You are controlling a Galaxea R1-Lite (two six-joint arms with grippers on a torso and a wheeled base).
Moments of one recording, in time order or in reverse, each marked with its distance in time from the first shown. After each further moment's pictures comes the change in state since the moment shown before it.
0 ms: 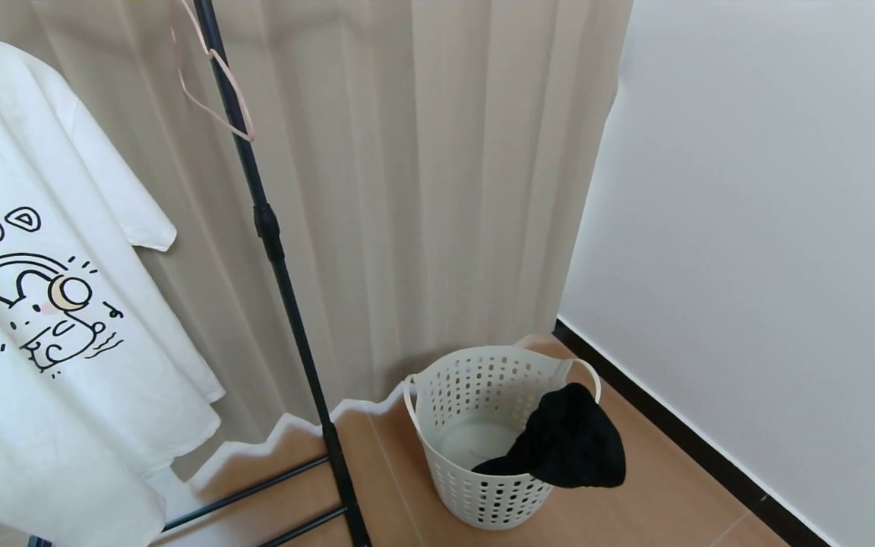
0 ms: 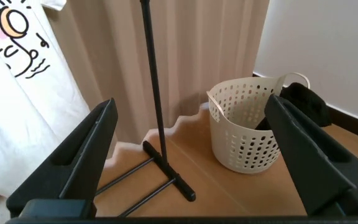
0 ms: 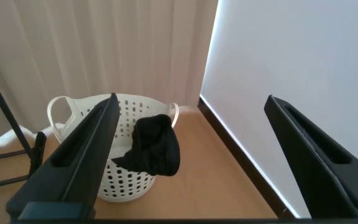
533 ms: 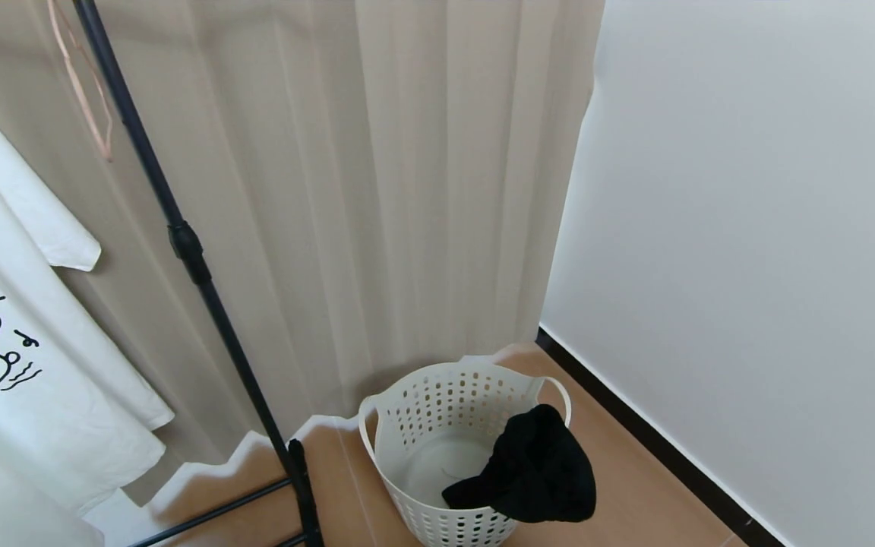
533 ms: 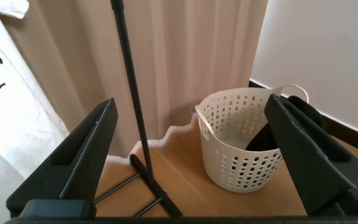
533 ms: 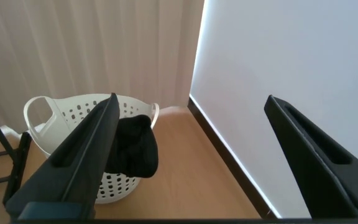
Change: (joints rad) left arm 0.001 0.000 0.000 0.000 0.001 -0.006; right arm 0.001 0.000 0.000 0.000 -0.001 0.000
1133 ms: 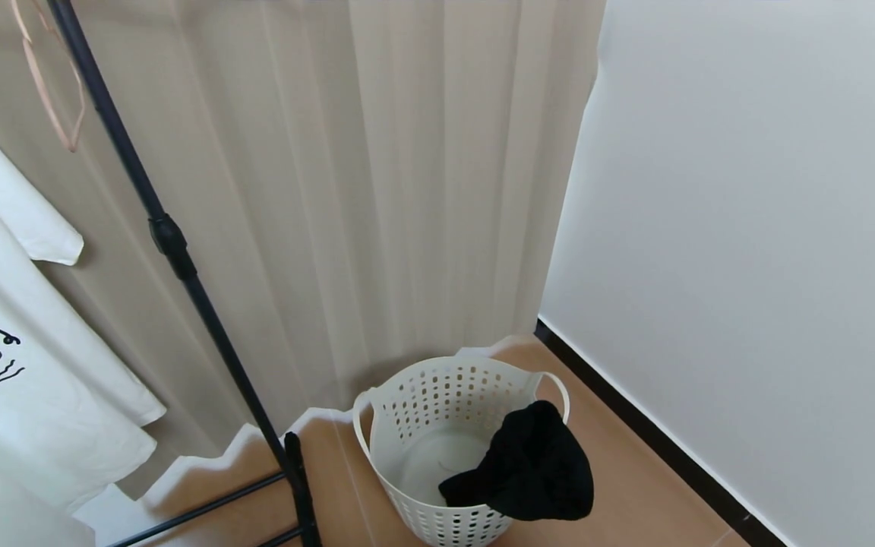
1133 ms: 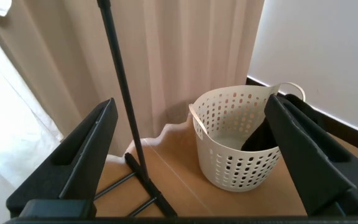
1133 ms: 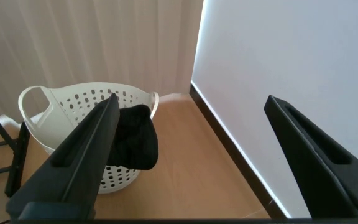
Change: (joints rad) left arm -0.001 0.000 0.000 0.000 0.001 0.003; right arm 0.000 0.000 0.000 0.000 0.000 0.000
